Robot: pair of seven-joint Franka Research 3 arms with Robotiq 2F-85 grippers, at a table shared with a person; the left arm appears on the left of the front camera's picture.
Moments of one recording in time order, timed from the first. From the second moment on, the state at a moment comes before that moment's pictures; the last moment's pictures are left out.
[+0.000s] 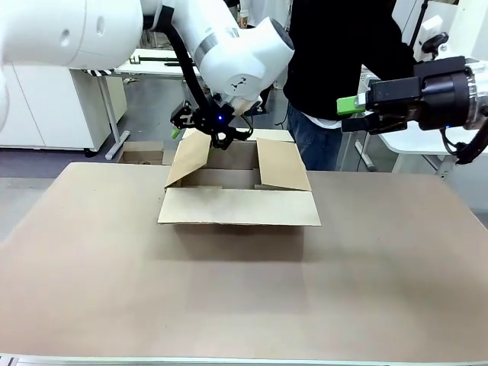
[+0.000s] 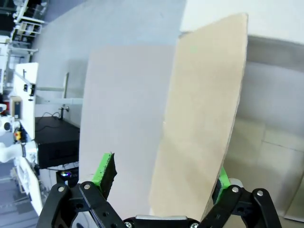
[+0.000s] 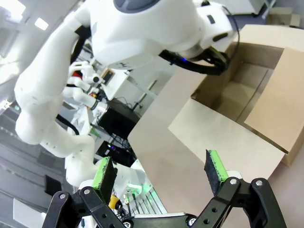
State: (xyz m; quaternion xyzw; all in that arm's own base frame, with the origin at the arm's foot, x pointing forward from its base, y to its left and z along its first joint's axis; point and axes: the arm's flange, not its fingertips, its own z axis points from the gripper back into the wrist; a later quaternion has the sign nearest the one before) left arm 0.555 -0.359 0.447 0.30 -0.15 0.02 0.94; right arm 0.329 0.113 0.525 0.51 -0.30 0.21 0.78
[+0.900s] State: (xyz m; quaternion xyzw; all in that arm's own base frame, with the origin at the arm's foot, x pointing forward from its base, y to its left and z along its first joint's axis) left arm 0.582 -0.233 0.484 0.22 -0.14 0.07 0.96; right arm 0.329 0.112 0.525 0.51 -0.30 0.21 0.78
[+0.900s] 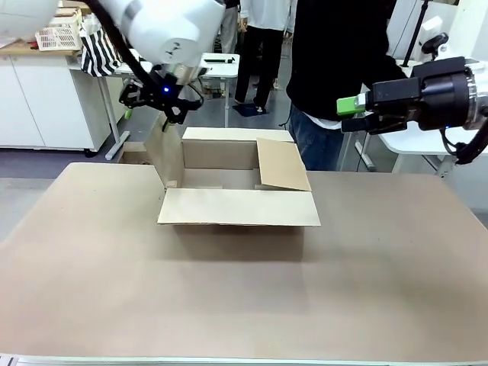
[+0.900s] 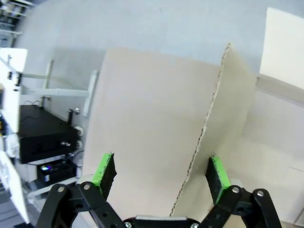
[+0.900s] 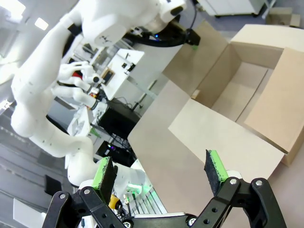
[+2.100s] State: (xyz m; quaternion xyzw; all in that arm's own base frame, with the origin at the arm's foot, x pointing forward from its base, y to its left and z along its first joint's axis) left arm 0.577 -0.153 0.430 0.07 -0.08 0.03 0.99; right arm 0.333 0.119 0.530 0.49 -0.28 0.22 0.80
